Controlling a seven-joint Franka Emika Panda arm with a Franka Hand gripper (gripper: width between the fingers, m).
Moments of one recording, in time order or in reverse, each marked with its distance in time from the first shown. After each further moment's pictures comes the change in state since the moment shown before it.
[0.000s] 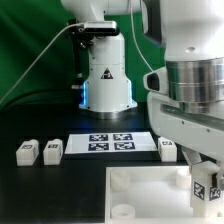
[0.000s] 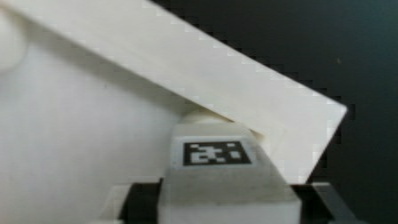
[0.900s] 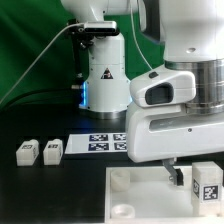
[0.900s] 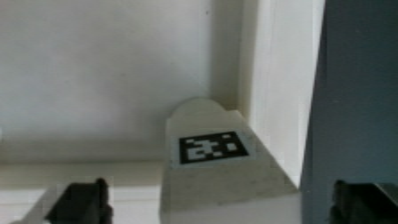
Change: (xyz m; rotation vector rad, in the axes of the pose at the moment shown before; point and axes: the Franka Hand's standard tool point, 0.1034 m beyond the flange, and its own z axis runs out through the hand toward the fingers) arm 0.002 0.002 -0.001 -0.069 -0.016 -1.315
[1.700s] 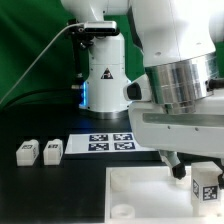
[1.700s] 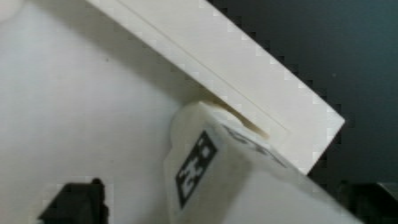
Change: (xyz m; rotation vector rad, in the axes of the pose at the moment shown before) arm -0.004 0.007 0.004 0.143 0.076 0.834
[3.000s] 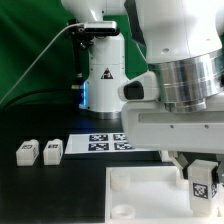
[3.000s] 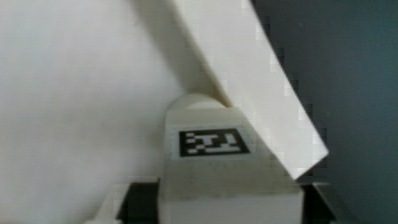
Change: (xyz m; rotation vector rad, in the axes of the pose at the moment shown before) arm 0.001 -0.006 -0.004 -0.035 -0.019 -0.023
